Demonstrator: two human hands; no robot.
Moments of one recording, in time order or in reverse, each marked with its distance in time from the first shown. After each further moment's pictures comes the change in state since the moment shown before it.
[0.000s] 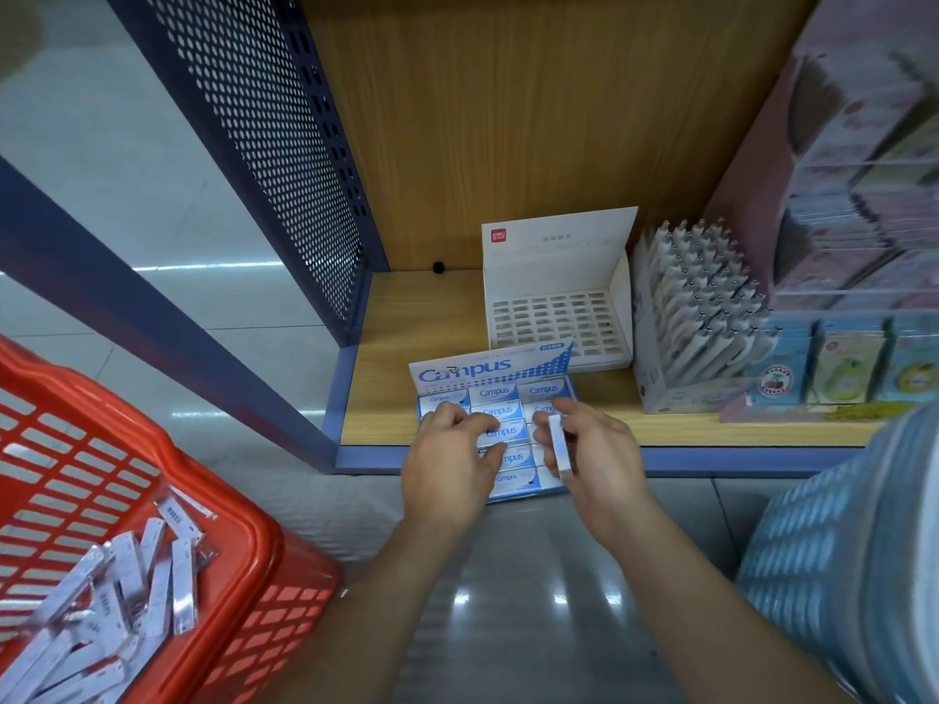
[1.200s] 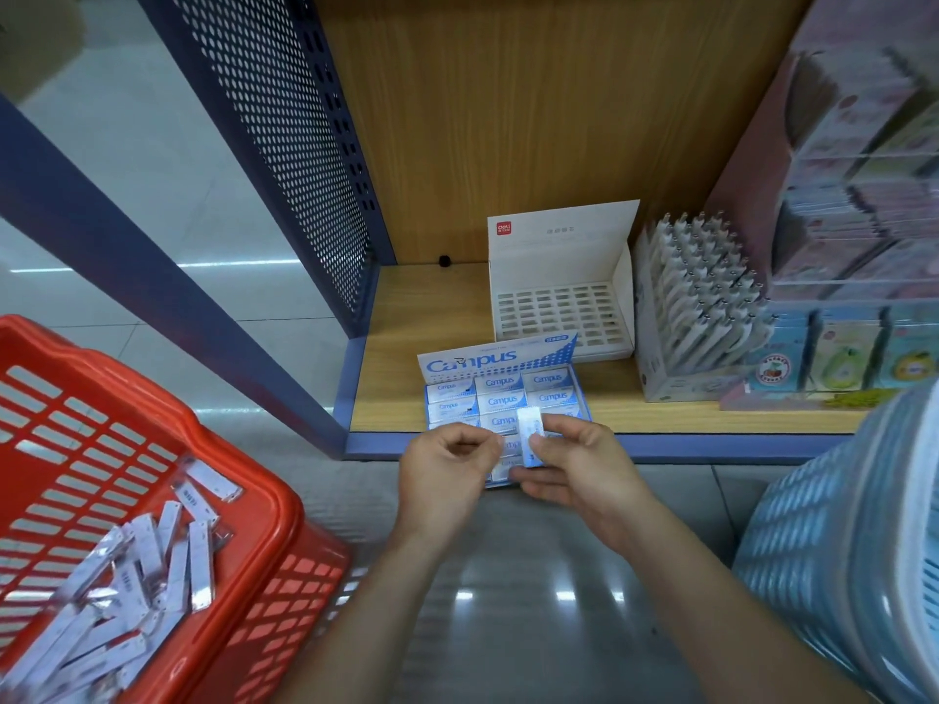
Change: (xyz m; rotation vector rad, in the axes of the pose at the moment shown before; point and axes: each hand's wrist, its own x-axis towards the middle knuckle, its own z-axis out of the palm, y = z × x) left_hand -0.029 0.010 -0.023 -0.785 -0.024 -0.349; right_hand -0.021 0.010 -0.009 -0.242 -0.267 0.055
